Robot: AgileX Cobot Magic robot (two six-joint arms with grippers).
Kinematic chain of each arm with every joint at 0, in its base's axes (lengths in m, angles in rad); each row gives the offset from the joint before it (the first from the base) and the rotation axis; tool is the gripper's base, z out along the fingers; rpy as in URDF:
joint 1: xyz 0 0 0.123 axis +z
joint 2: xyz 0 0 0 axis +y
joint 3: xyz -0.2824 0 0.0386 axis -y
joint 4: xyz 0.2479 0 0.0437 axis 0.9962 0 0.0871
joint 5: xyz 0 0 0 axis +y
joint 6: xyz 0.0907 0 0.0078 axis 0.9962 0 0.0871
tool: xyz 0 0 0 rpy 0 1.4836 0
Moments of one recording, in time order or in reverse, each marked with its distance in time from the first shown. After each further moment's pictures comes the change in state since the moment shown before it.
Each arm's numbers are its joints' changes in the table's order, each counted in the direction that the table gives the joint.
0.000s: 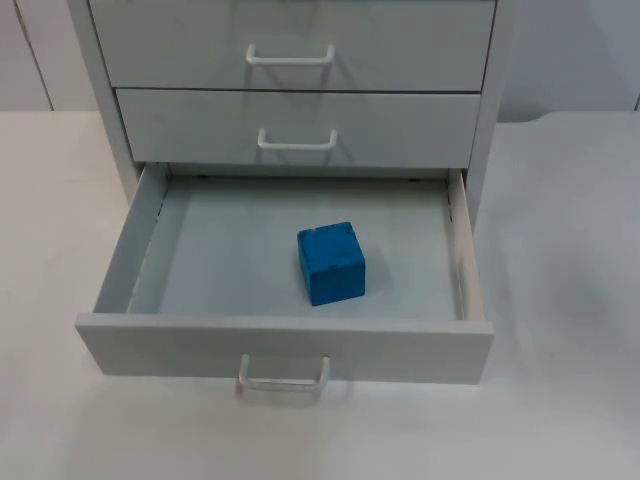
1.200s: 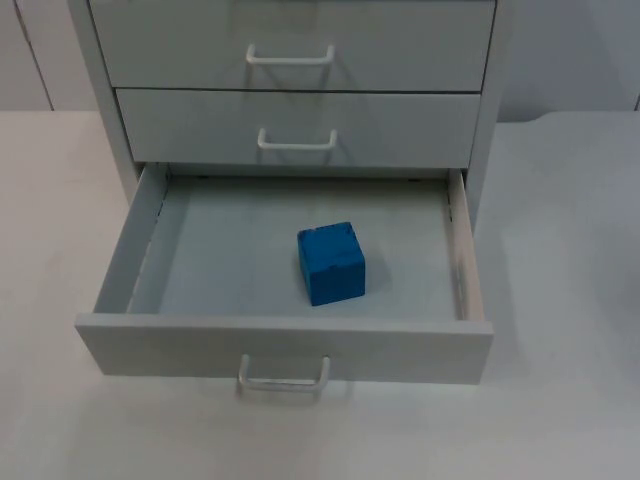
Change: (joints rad) right arm -0.234 -0.129 -0.004 0.077 0.145 -0.181; left arm 0.000 0.002 0.000 -0.002 0.006 0.011
